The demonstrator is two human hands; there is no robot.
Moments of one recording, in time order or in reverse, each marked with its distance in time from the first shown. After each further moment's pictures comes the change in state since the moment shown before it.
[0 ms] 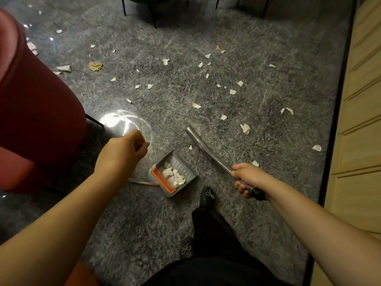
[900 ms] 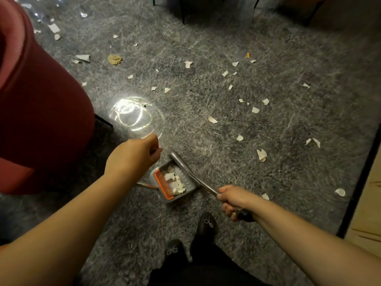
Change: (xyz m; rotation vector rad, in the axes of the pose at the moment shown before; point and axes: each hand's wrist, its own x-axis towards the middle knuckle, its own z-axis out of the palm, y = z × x) left_hand 0.170 0.020 0.013 0.198 -0.058 0.031; right_hand 0.099 -0.154 0.012 -0.317 -0.269 0.176
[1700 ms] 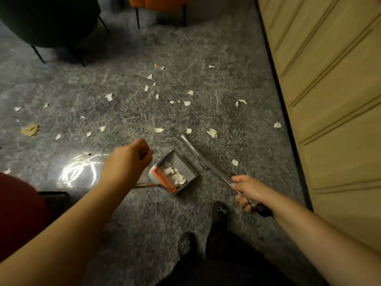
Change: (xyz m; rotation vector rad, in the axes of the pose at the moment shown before) left_hand -0.003 0.072 -0.012 -0.161 -0.074 0.385; right_hand -0.092 0.136 0.027 0.710 0.410 -0.145
